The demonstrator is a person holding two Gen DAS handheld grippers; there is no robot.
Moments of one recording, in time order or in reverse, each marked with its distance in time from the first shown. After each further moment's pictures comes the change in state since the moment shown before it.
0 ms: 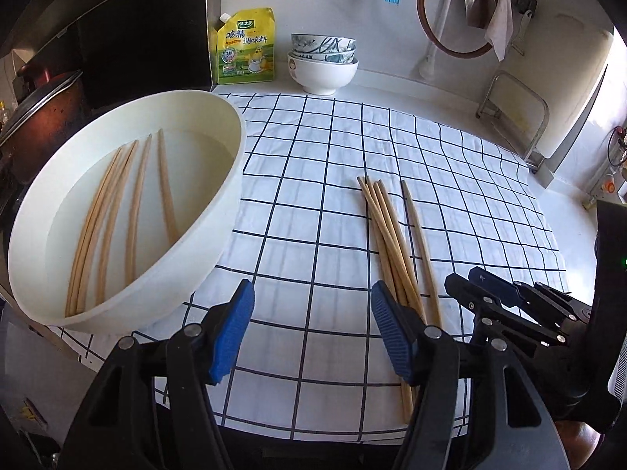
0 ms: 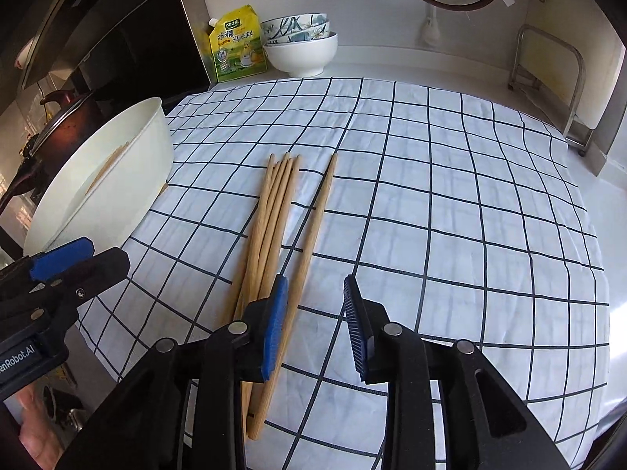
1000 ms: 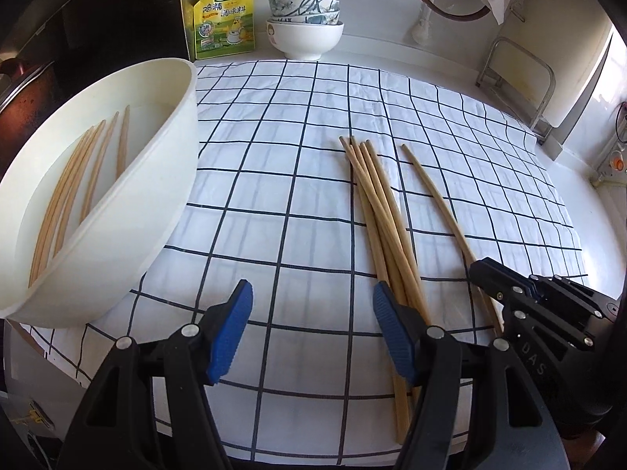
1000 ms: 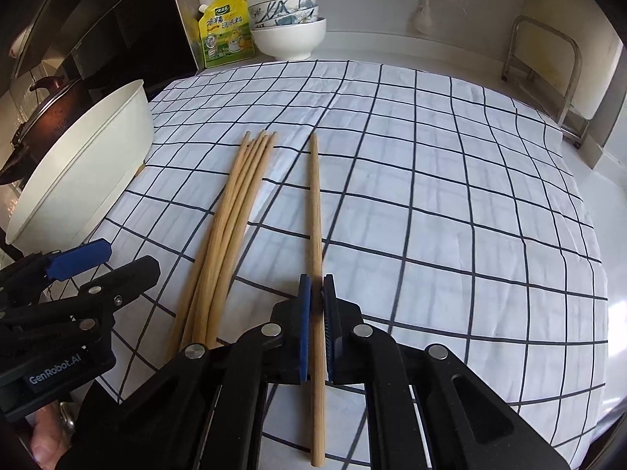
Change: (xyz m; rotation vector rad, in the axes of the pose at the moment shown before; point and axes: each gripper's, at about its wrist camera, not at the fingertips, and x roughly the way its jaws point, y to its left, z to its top) left arm 0.043 -0.026 -0.011 0.034 0.077 0.004; right arm 0.006 -0.023 -0.011 0.018 0.018 -0.042
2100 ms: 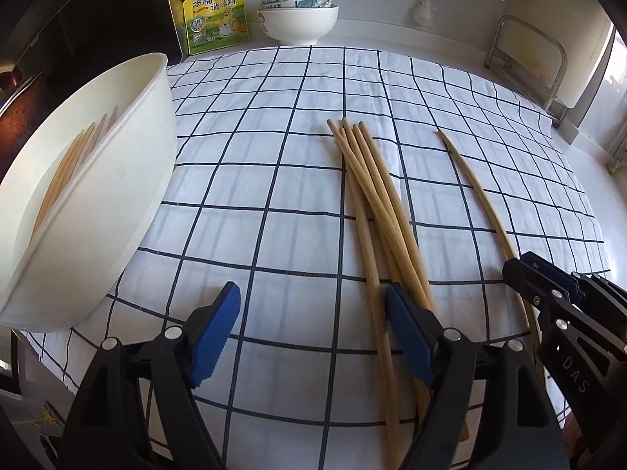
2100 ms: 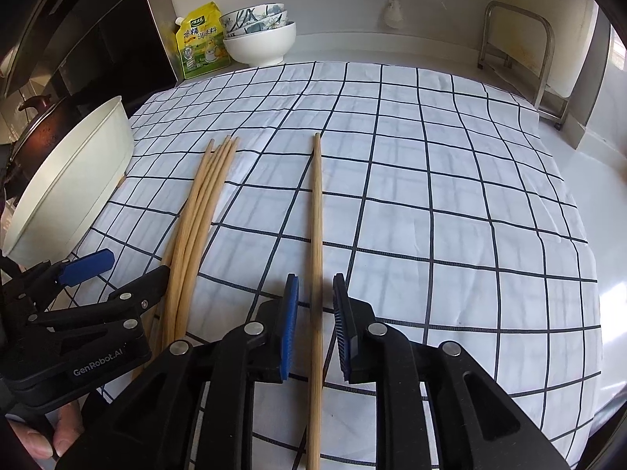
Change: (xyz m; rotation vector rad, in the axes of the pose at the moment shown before) left arm 0.026 -0.017 0.003 0.025 0.025 0.065; right arm -0.001 -0.016 -0.001 0.014 -0.014 -0.032
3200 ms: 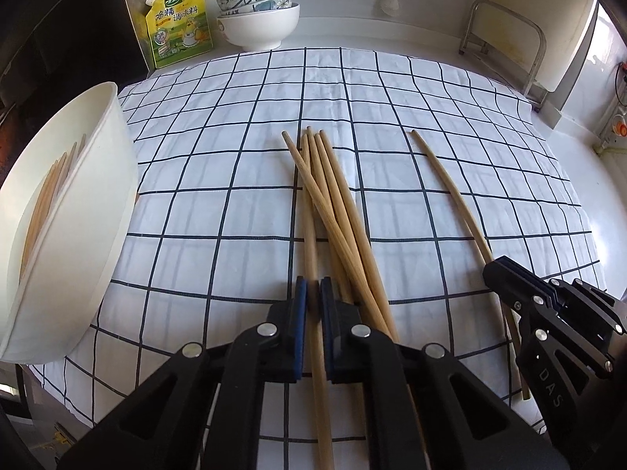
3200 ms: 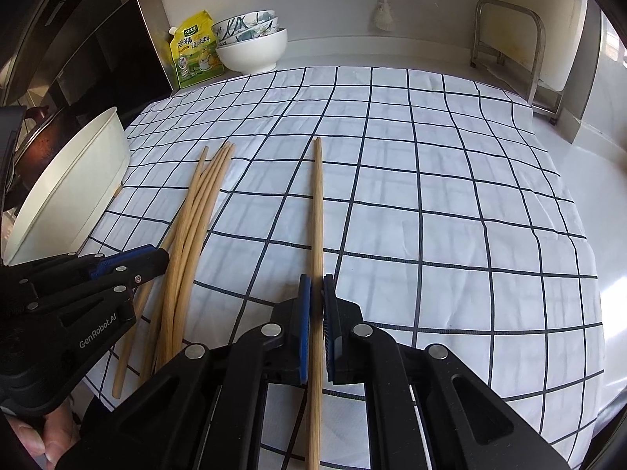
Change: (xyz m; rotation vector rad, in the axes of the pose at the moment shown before) left arm 0.000 -0.023 0.016 0.082 0.024 -0.041; right arm -0.003 -0.012 -0.002 0.055 -0.022 0.022
